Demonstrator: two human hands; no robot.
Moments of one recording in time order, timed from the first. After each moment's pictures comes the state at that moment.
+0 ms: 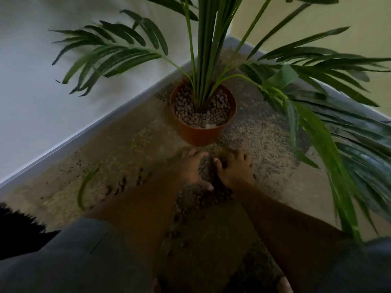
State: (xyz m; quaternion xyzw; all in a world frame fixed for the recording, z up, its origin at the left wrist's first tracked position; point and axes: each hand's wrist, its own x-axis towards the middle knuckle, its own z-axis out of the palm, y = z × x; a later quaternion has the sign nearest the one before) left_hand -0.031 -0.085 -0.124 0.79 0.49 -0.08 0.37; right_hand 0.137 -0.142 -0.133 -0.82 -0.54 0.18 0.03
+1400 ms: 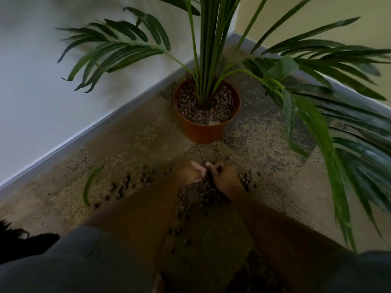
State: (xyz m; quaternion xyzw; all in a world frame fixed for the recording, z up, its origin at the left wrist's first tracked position) left_hand -0.037 -0.097 -0.132 0.54 0.58 0.01 0.60; right_hand 0.110 -0.151 -0.165 -0.74 -0.53 0.32 0.25
